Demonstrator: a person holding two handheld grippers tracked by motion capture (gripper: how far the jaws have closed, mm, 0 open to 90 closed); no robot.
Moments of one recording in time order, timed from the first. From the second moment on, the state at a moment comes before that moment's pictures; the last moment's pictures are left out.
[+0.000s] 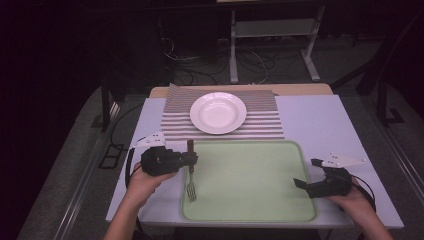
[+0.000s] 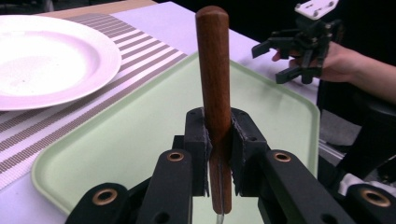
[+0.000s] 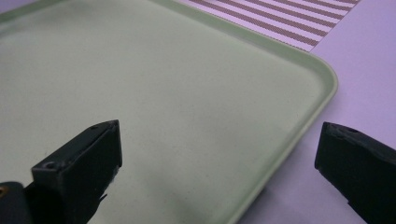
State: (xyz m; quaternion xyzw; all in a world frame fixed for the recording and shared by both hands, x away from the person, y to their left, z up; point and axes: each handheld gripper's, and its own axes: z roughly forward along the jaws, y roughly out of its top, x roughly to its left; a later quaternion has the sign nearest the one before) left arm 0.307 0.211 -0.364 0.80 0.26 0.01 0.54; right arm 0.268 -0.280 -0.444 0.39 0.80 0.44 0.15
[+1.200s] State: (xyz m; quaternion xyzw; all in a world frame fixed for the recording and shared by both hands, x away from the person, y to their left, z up) left arm 0.367 0.141 -0.424 0.84 0.32 -0.03 0.43; right arm 0.268 -0.279 -0.446 0.38 0.80 0.44 0.15
